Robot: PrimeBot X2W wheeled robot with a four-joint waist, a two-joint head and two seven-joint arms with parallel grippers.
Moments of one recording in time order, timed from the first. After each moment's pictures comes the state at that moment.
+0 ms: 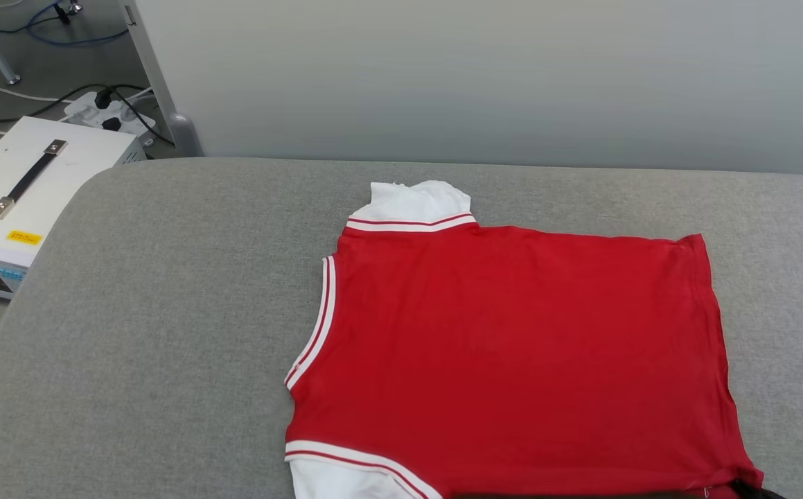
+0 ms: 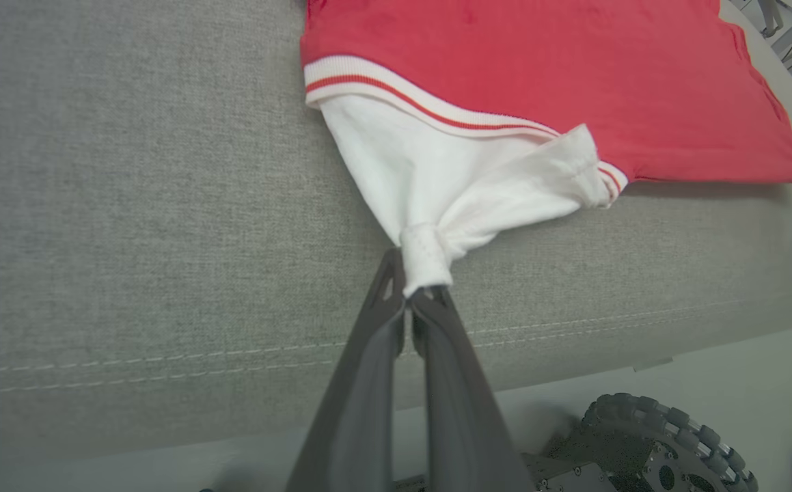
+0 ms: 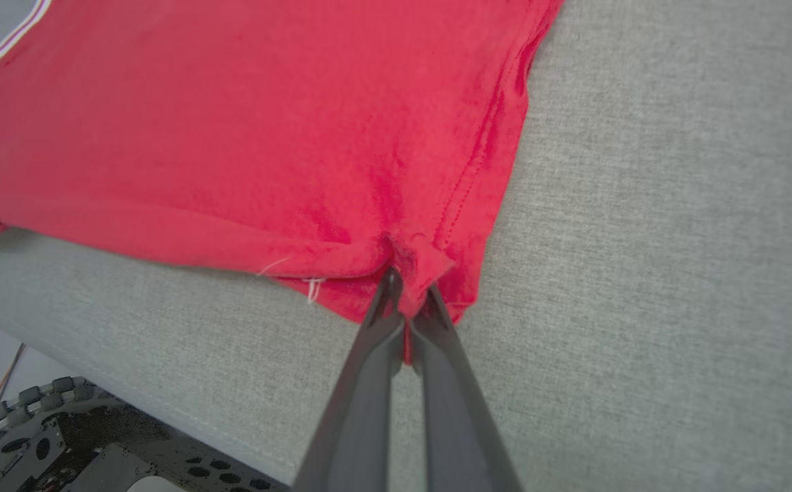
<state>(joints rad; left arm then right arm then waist) 0.12 0.57 -0.77 0.08 -0.94 0.14 -0.16 -0.02 -0.81 0.70 0.30 1.07 0.13 -0.07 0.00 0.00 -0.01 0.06</state>
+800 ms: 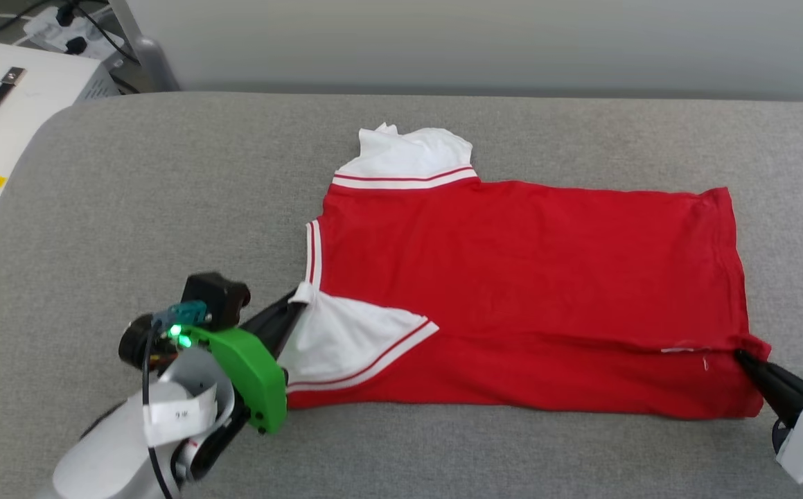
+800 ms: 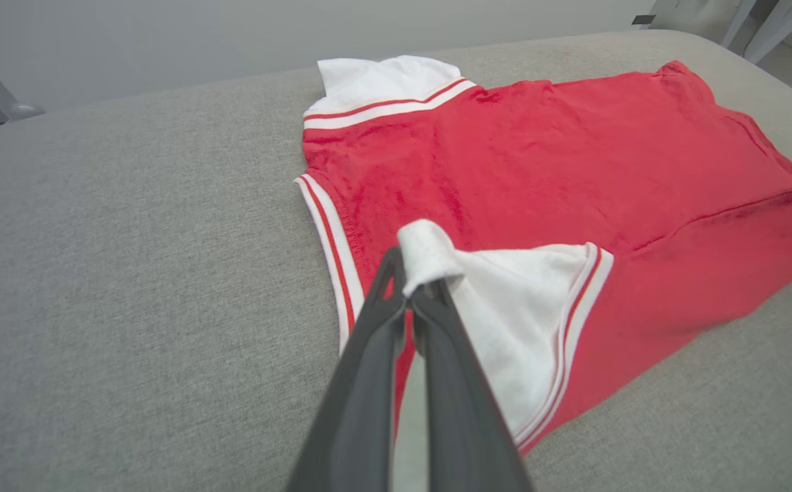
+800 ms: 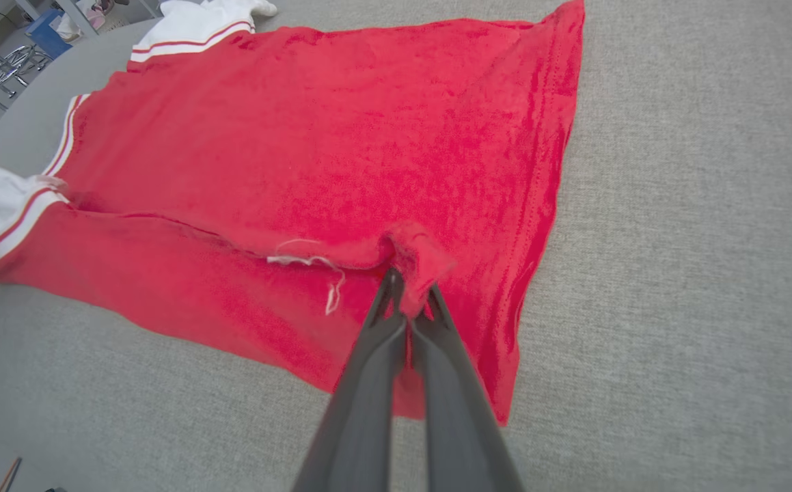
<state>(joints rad) -0.42 0.57 -0.76 0.21 -0.79 -0.01 -0.03 -0.02 -0.68 0.28 0.09 0.90 0.13 0.16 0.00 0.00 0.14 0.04</state>
